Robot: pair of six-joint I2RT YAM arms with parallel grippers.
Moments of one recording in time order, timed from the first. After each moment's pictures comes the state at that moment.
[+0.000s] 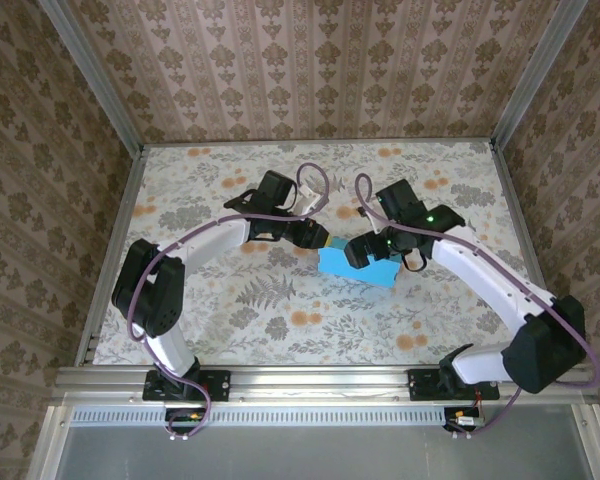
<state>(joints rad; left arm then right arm) -0.65 1.73 1.26 -0.41 0.71 -0.13 0.46 1.36 1.16 -0.88 -0.11 0.05</state>
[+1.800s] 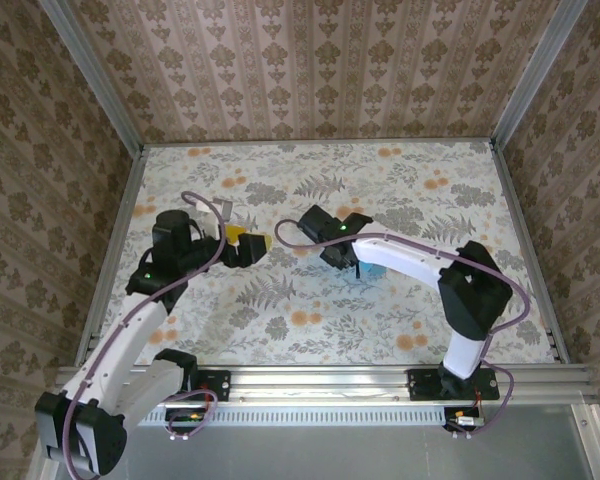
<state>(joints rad) -0.32 0.87 0.70 -0.23 0.63 -0.32 0.79 1.79 1.34 -0.83 0.54 -0.11</state>
